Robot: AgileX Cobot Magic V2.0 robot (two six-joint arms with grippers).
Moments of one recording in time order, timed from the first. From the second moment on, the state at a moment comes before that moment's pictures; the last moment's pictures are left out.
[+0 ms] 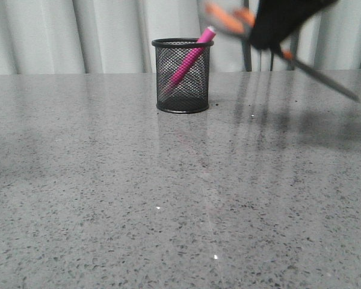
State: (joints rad) left arm -0.01 0.85 -0.70 -1.16 0.43 1.31; right arm 0.38 1.46 -1.30 0.23 0.82 -0.46
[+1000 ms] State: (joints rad) left arm -0.01 0.85 -0.70 -1.18 0.43 1.31; right arm 0.53 1.79 -1.33 0.42 -0.28 -0.46
